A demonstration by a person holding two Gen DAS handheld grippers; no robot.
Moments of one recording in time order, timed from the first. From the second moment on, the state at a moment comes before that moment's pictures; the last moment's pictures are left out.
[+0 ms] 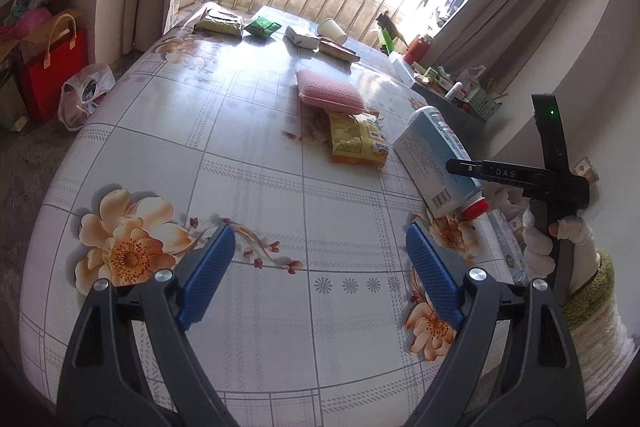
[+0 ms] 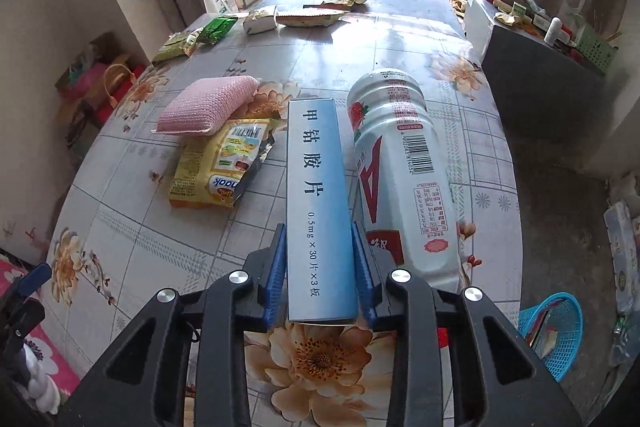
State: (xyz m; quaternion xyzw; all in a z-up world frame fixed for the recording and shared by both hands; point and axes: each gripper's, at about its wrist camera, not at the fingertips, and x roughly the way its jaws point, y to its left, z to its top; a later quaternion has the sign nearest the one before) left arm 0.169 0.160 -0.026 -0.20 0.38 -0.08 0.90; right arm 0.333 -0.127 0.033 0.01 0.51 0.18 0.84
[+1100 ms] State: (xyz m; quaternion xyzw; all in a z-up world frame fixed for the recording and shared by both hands) left arm 0.214 0.042 -0.070 -0.23 0.50 -0.05 0.83; right arm 0.276 -0.222 0.039 0.13 0.45 0.14 0.87
